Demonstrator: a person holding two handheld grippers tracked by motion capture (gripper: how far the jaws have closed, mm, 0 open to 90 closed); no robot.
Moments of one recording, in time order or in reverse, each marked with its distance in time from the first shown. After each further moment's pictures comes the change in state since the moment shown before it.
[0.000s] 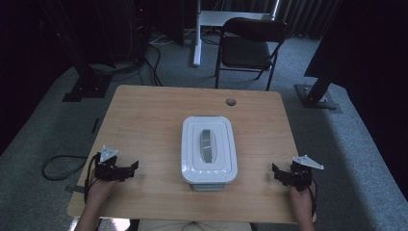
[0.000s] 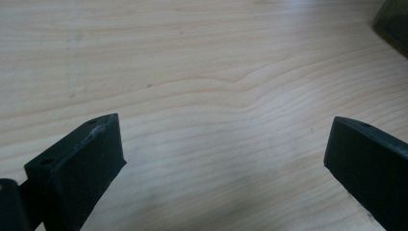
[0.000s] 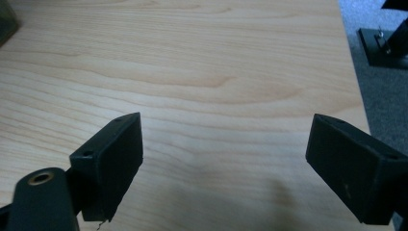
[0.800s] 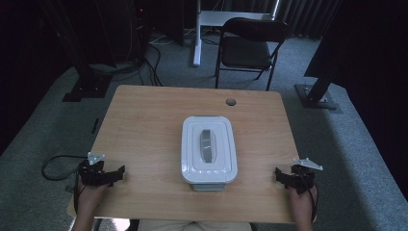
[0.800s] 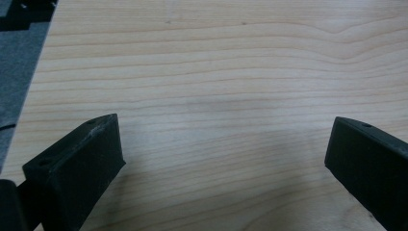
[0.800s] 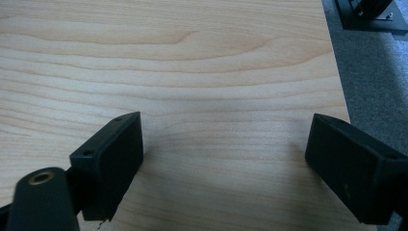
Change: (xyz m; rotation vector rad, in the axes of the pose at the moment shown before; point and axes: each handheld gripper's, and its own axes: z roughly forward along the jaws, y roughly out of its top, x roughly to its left) left arm 0.027 -0.022 -0.006 0.101 0.153 -0.108; right arm -0.004 -0.009 0.005 0.108 -0.098 0.039
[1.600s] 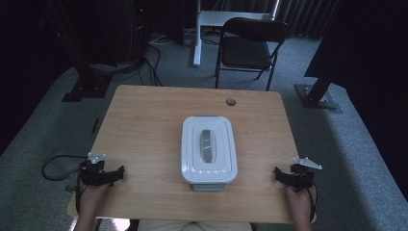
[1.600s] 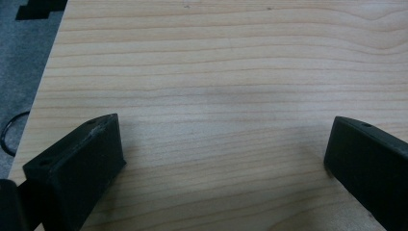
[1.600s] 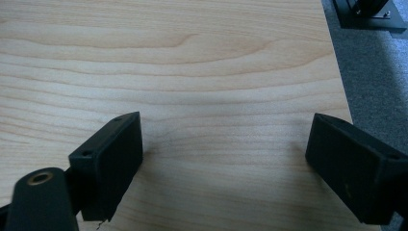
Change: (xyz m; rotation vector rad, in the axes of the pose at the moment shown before) left arm -0.001 -0.001 0.007 0.033 0.070 -0.016; right arm 0.002 0.002 0.002 0.000 -0.008 0.009
